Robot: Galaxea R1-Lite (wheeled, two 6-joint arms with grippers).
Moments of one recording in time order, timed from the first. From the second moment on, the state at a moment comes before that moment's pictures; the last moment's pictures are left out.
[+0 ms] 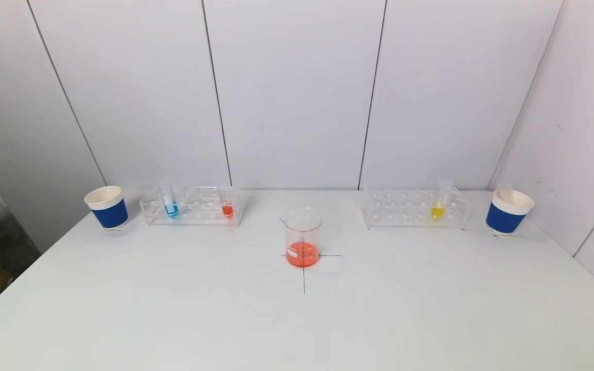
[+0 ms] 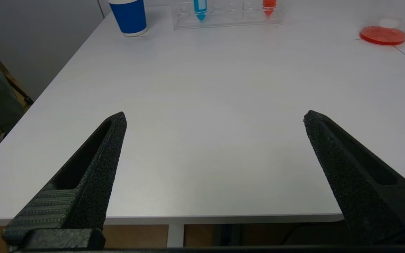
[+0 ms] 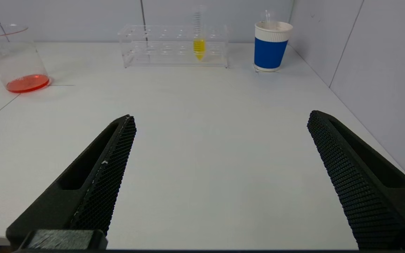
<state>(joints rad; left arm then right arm) 0.00 0.00 -0.06 0.15 0.00 0.05 0.00 0.00 0.00 -0.01 -0.03 0.00</state>
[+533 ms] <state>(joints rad) 0.00 0.08 -0.37 0.21 0.01 0.05 0.00 0.00 0.00 -0.01 -0.03 0.00</state>
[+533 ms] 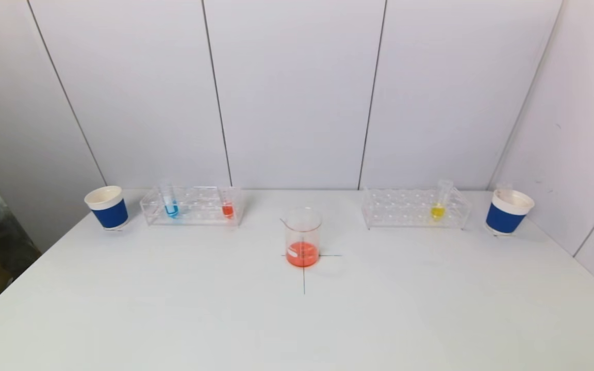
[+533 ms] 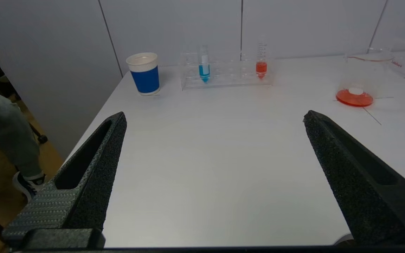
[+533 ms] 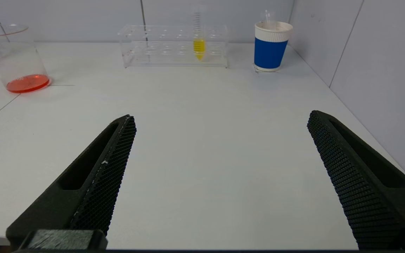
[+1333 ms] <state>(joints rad) 0.00 0.84 -0.94 0.00 0.00 0.03 0.00 0.00 0.00 -0.01 -0.03 0.00</state>
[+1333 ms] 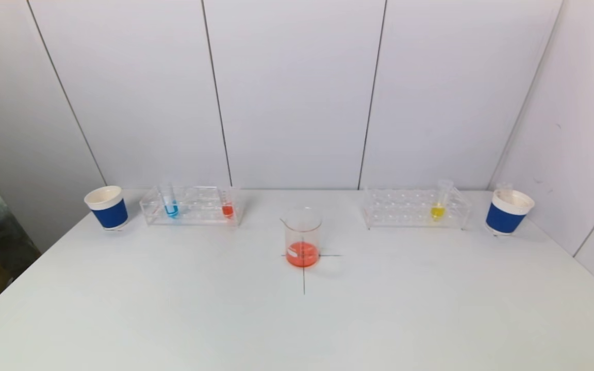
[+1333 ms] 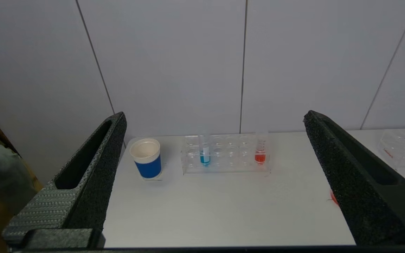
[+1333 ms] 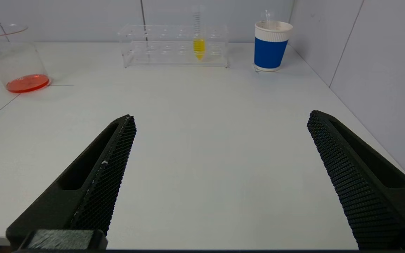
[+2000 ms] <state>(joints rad) 0.01 1.42 -1.00 -0.44 -0.05 0.01 0.00 0.00 0.00 -0.01 -0.03 0.00</state>
